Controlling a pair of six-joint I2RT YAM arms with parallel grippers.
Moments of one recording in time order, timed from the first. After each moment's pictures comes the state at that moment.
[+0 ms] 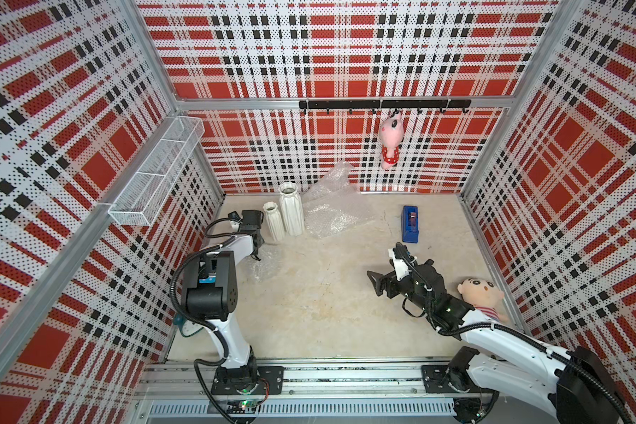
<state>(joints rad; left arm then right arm) 0.04 1.85 1.16 -0.23 -0.51 -0.47 0.68 1.00 0.46 0.18 0.07 0.22</state>
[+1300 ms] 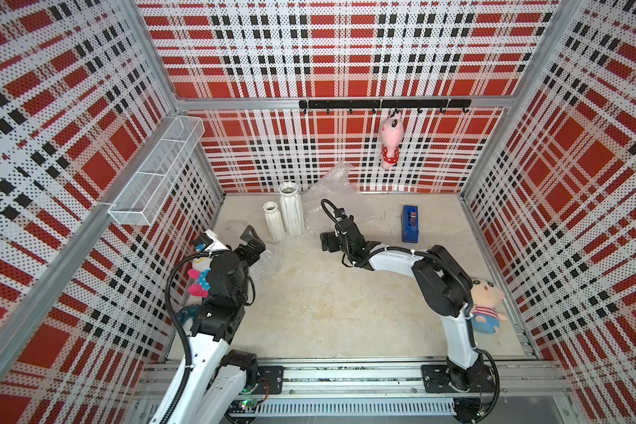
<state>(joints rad) -0.17 0.66 0.65 -0.13 -0.39 -0.69 0.72 2.15 1.45 0.17 0.20 0.36</state>
